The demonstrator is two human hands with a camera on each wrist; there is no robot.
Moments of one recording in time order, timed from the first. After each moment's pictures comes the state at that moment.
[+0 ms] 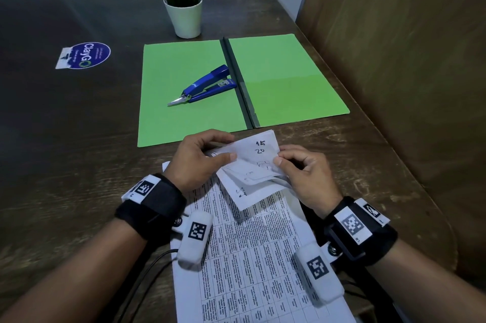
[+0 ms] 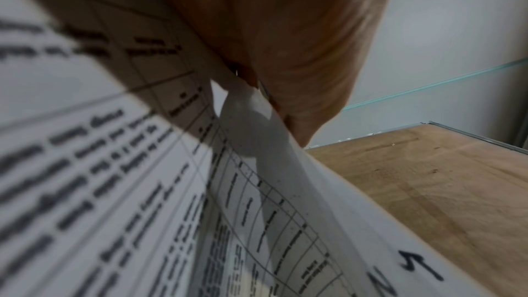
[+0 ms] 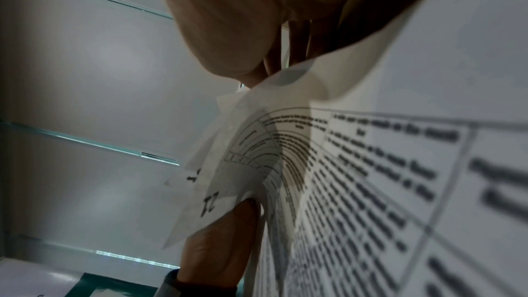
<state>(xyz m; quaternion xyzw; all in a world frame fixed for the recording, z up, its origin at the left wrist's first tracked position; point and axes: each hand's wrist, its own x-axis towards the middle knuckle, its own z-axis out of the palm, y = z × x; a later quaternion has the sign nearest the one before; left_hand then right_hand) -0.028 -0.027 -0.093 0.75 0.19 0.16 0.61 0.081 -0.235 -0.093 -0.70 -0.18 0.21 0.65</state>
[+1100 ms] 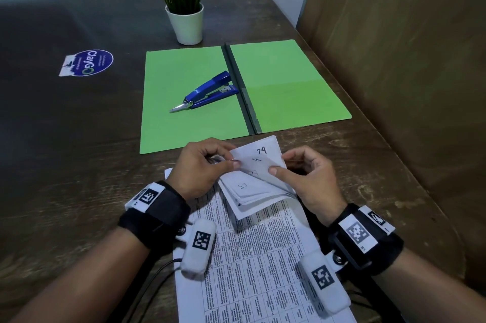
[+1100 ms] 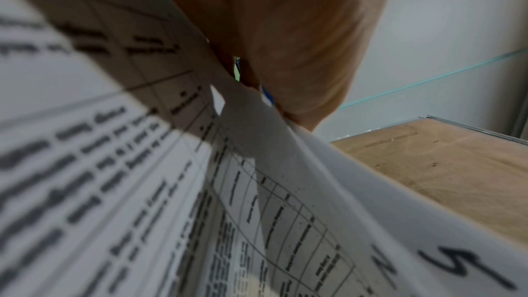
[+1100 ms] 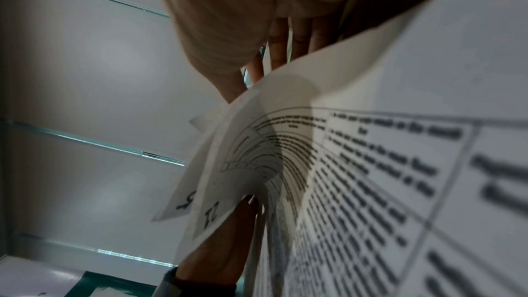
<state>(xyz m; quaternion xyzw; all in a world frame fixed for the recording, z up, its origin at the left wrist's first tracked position) -0.029 -0.028 -0.091 0.77 0.18 0.18 0.58 0.081 -0.235 -0.087 -0.72 -0.17 0.19 0.65</state>
